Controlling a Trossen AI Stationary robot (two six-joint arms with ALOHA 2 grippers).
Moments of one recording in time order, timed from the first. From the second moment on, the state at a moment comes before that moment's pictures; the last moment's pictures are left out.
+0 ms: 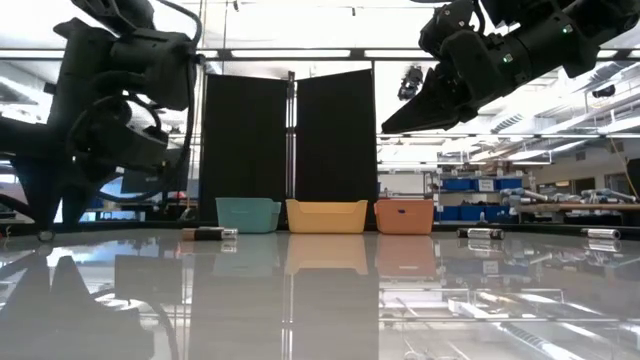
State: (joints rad) left arm -0.14 1.45 0.75 -1.02 -0.04 -0.10; right arm 0.15 1.38 0.57 0.34 0.34 0.09
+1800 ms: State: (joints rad) left arm 0.35 1.54 1.23 -0.82 -0.13 0.23; right arm 0.16 1.38 0.57 0.29 0.39 0.06
